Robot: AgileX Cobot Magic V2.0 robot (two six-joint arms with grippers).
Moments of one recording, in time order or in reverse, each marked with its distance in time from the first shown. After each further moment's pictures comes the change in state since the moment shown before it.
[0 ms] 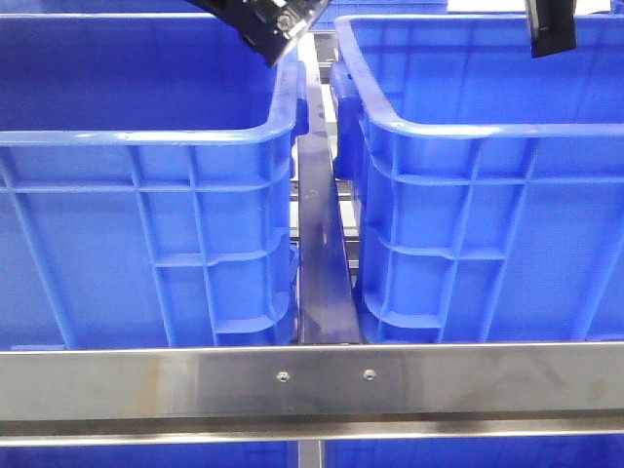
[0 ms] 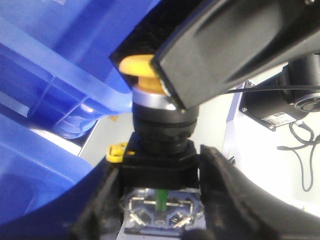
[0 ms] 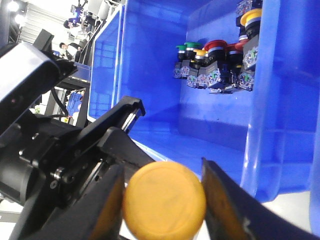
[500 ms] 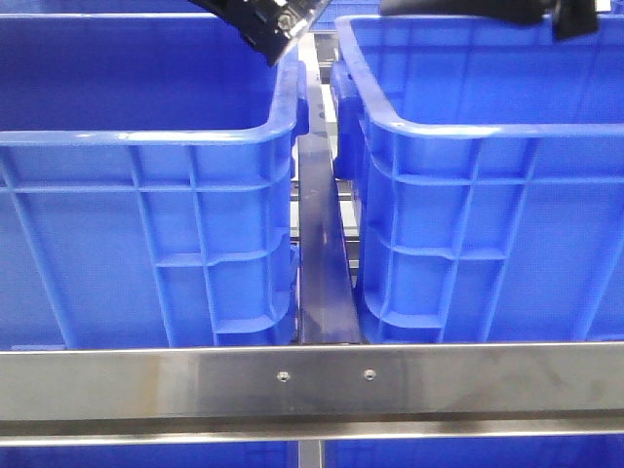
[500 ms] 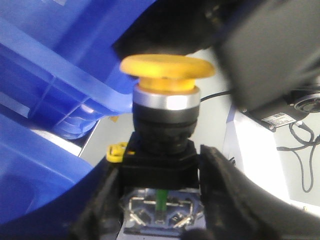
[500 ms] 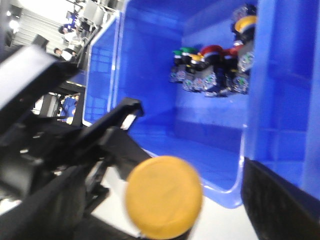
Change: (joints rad) left arm 0.000 0.000 0.000 0.000 0.000 0.000; right arm 0.000 -0.024 0.001 -0.042 -0.027 0.045
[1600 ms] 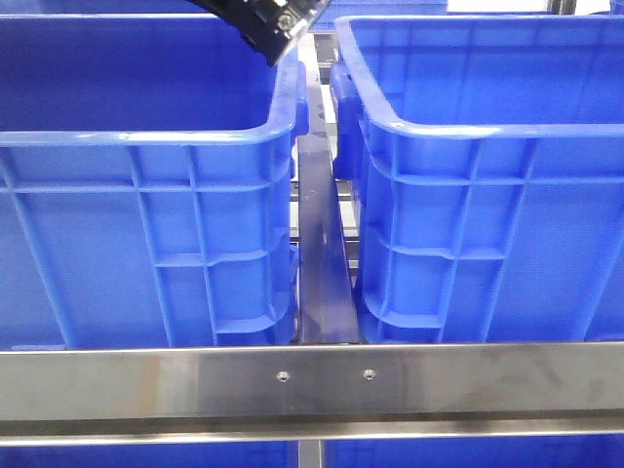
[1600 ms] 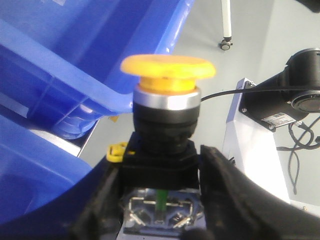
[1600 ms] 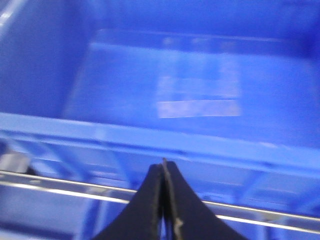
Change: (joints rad) left arm 0.000 0.000 0.000 0.000 0.000 0.000; right arm -0.147 -0.751 0.292 -1.440 -0.127 0.613
